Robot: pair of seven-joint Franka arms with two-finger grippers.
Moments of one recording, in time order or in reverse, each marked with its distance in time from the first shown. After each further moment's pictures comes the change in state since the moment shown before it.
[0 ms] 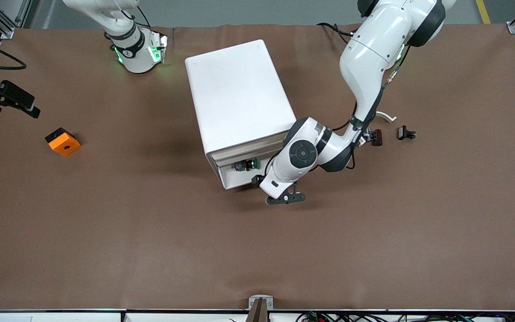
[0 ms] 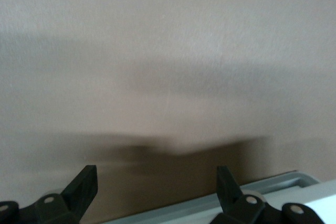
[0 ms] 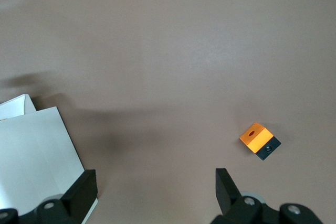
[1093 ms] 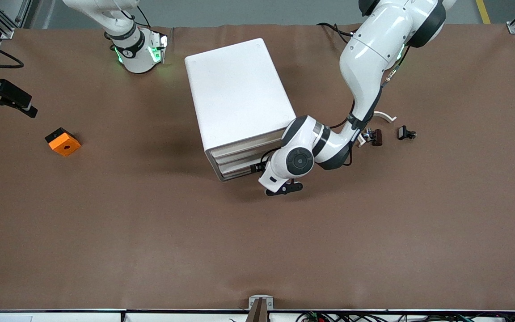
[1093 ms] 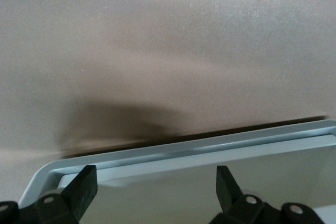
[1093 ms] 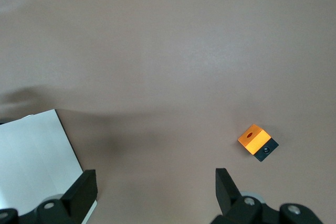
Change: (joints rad) left arm 0.011 0.000 -0.033 0.003 -0.104 -0.197 -0.030; right arm 0.000 0.000 0.000 0.009 -0.004 0.000 0.000
